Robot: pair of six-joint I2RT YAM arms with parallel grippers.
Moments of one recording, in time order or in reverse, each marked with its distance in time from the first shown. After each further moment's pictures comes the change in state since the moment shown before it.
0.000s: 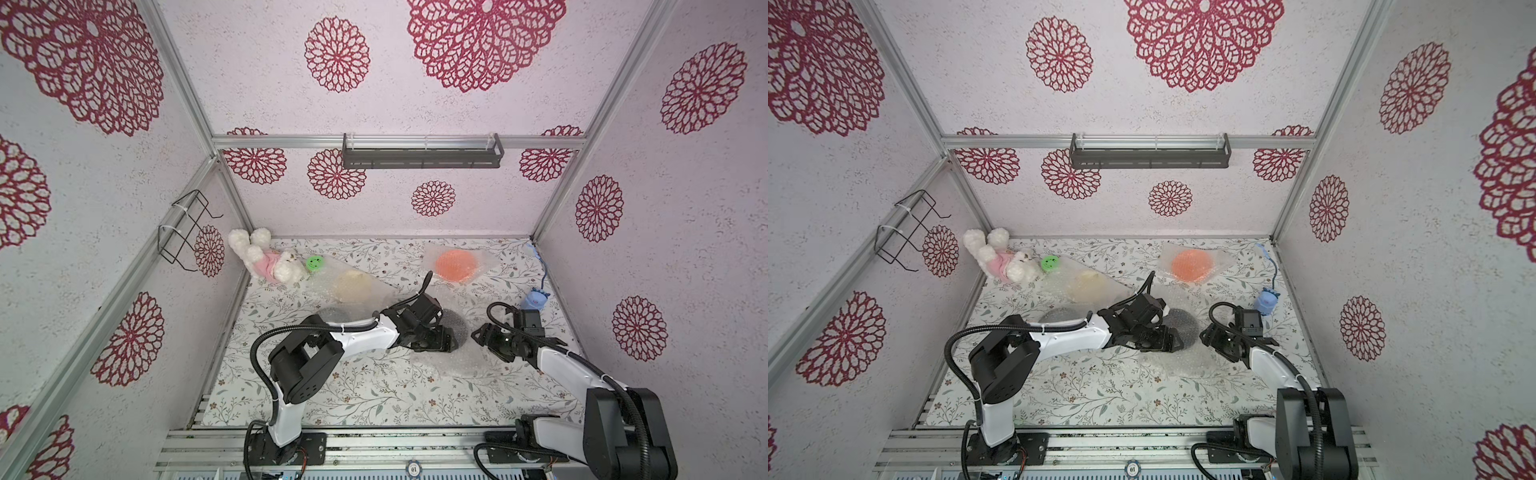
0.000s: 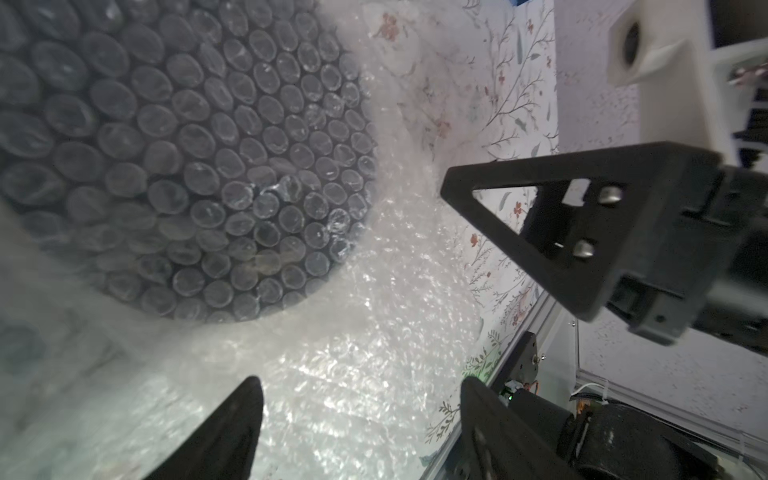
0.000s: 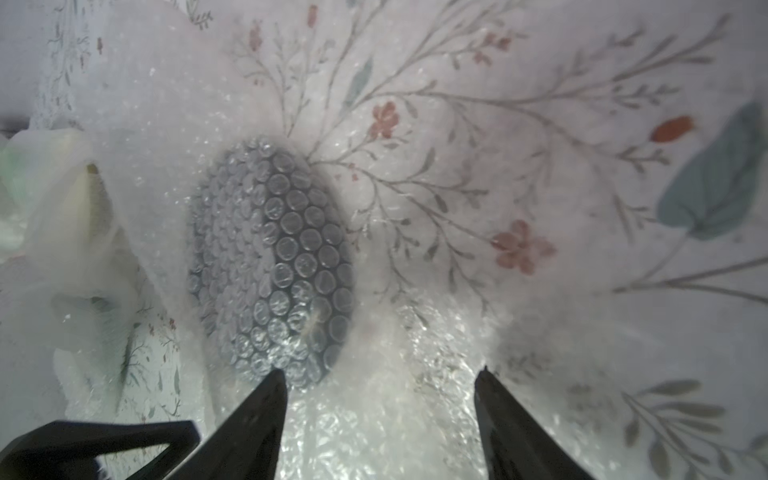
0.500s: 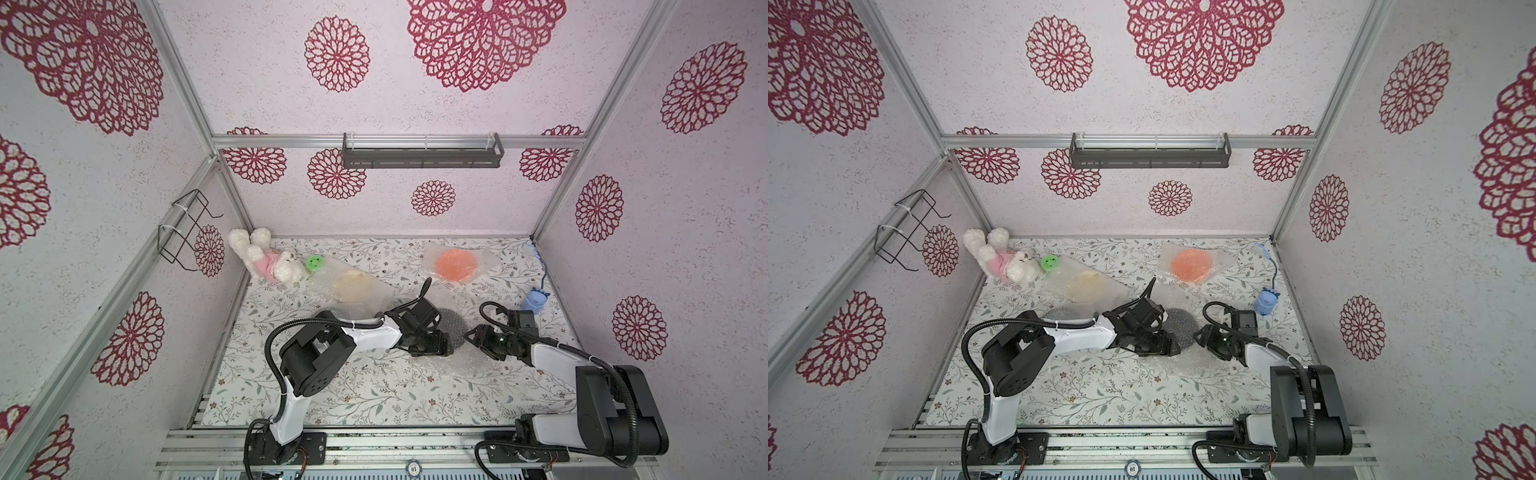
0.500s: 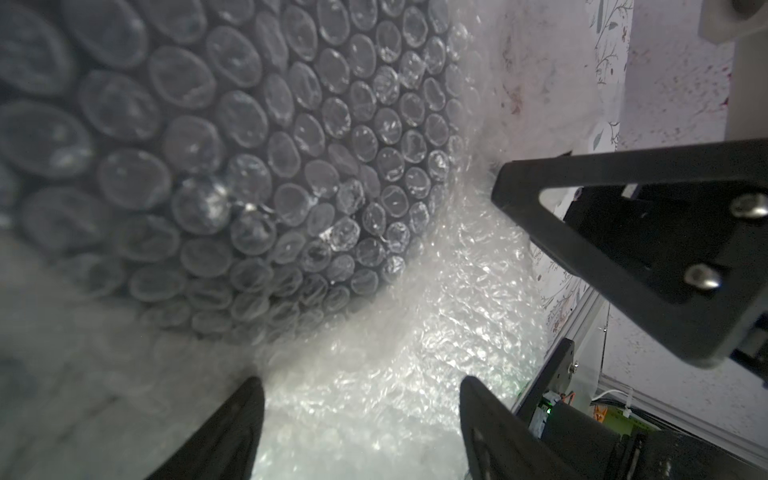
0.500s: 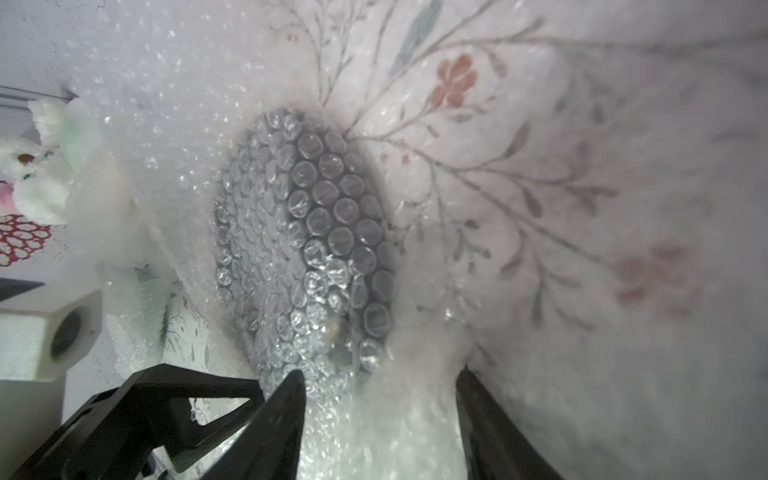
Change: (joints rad) left arm 0.013 0.071 -0.010 0.017 0.019 -0.002; right arm 0.034 0.124 -0.026 0.153 -0.119 0.010
